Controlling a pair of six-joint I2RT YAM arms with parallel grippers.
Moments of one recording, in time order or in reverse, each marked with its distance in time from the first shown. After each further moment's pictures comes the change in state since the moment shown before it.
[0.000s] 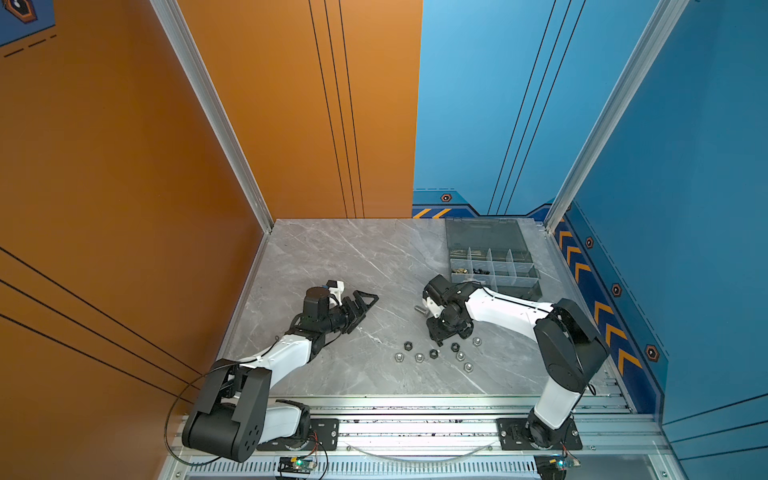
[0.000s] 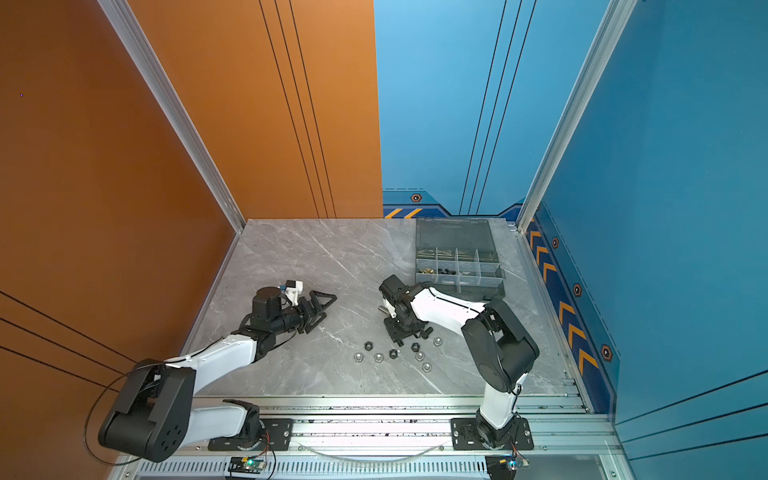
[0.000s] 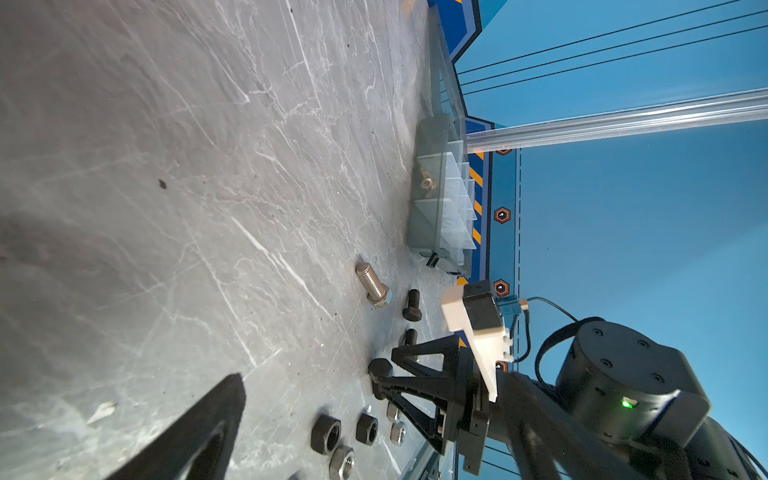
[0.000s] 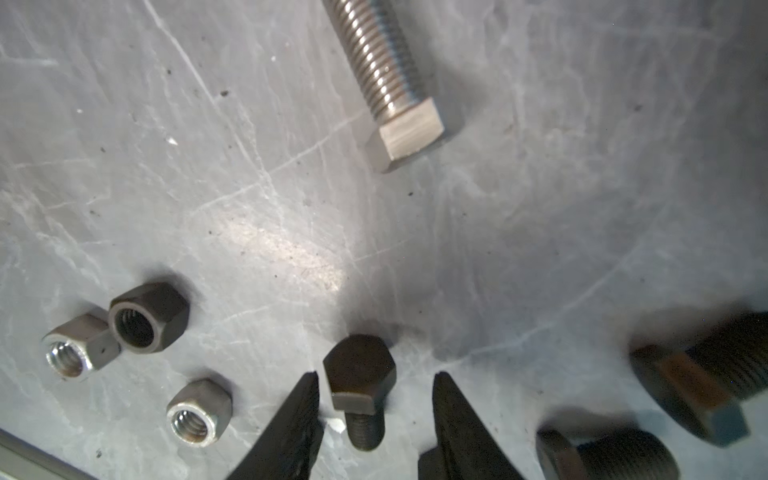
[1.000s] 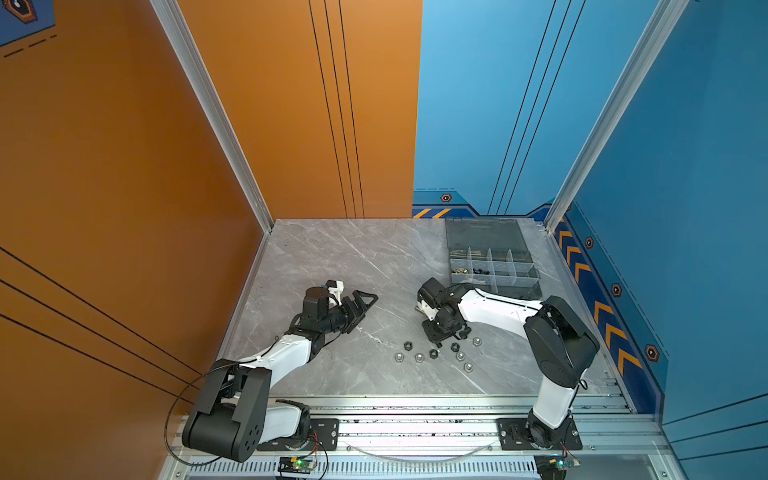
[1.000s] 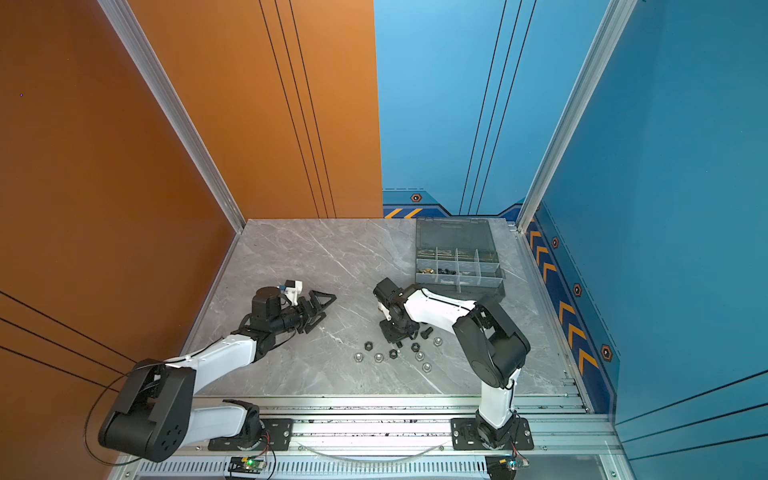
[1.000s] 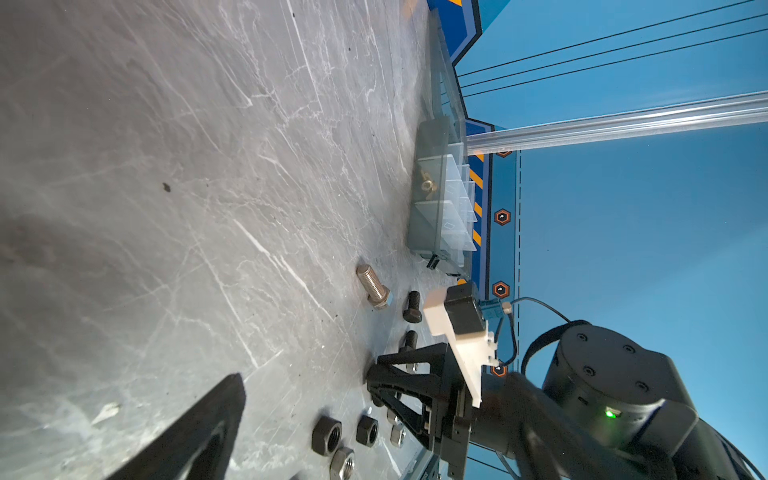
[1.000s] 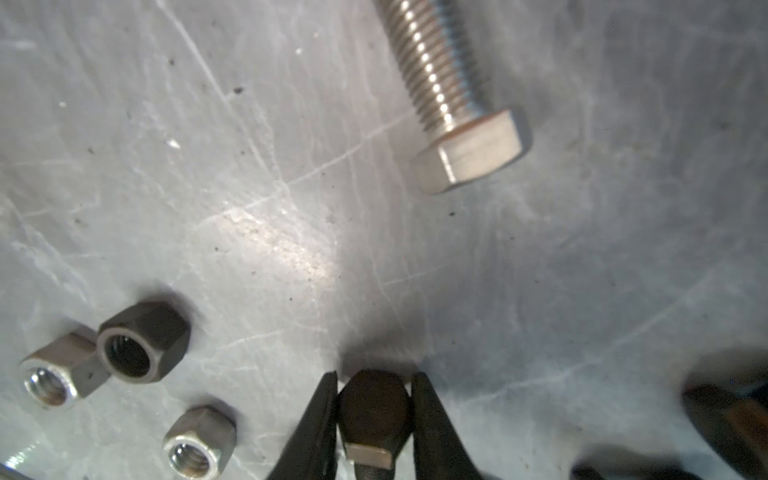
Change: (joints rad) left arm 0.007 0.000 0.000 0.000 0.000 0.000; right arm 0.032 0.047 0.022 0.010 0.014 0.000
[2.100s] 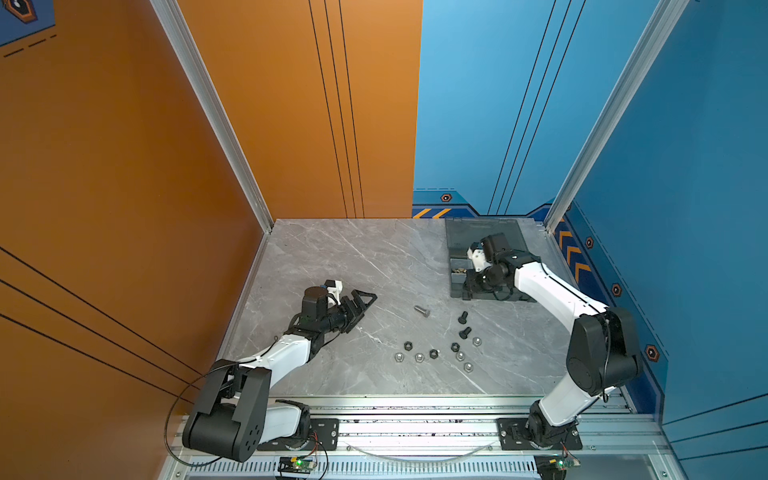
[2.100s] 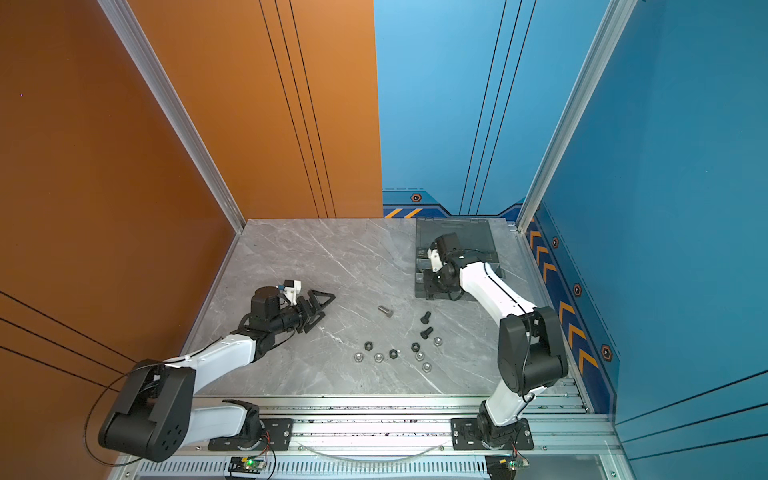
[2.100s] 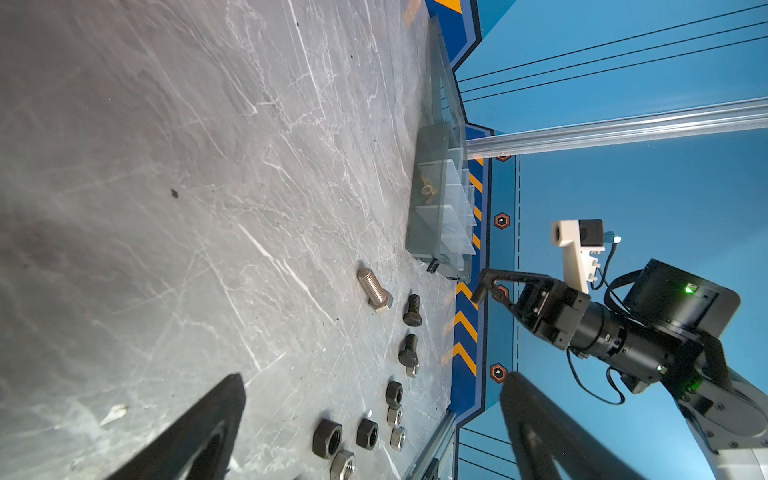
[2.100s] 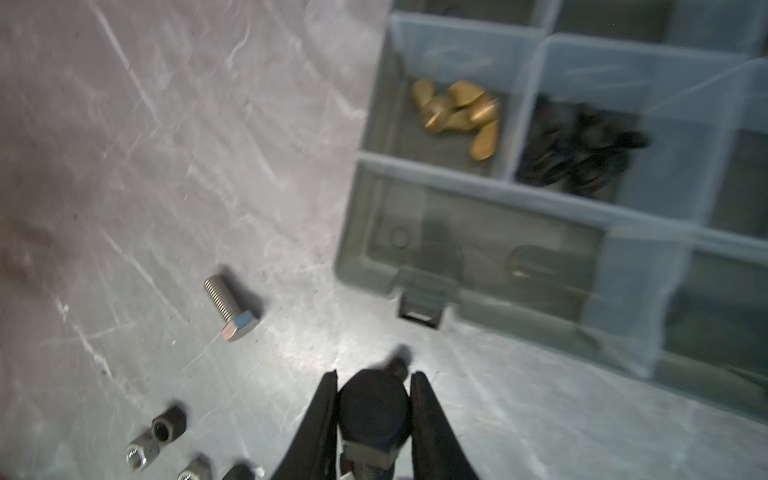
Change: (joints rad) left arm 0.013 -0.003 0.000 0.000 0.000 0.000; right arm -0.499 -0.162 0.135 0.005 -0.091 -0.059
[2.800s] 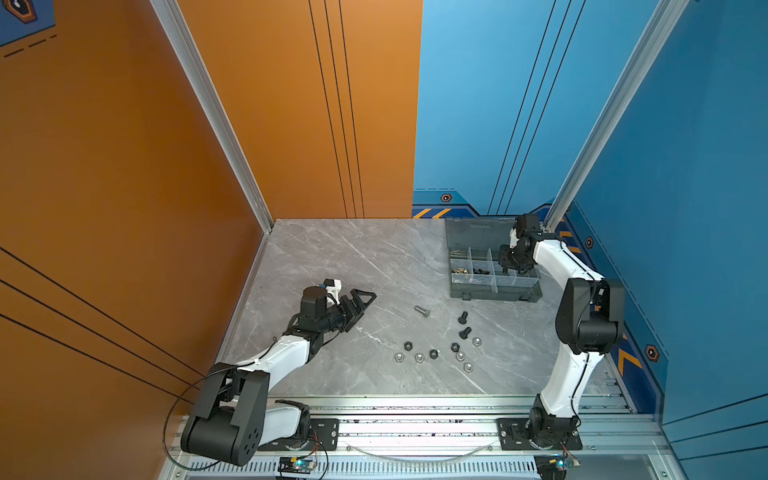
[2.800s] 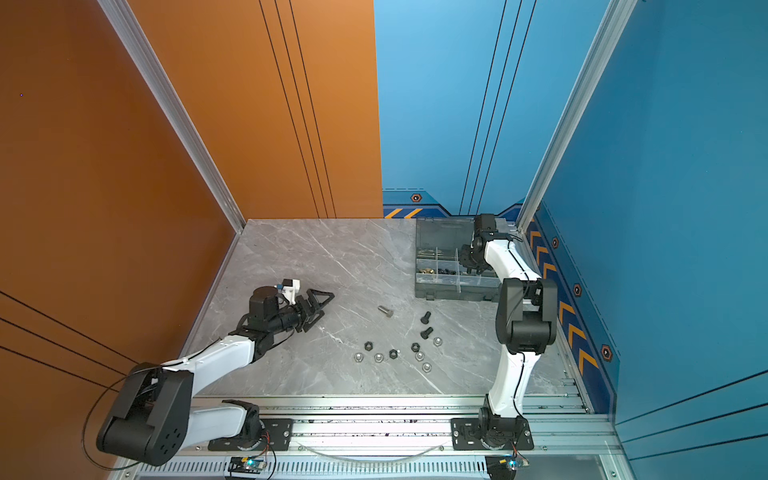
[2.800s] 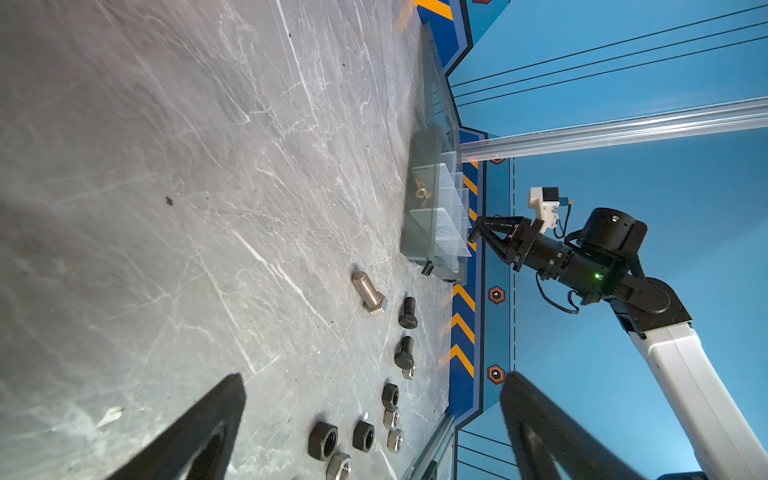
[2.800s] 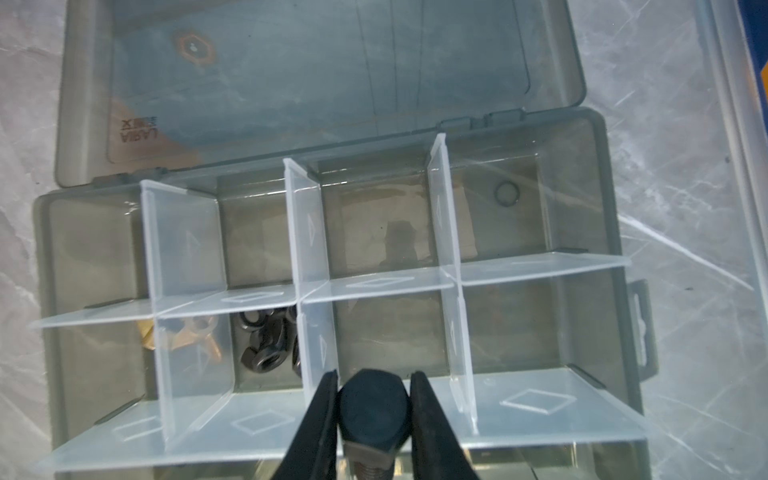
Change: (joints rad) left arm 0.004 -0.018 0.000 0.000 0.000 0.000; right arm -0.254 0.310 0.289 0.028 0.159 0.008
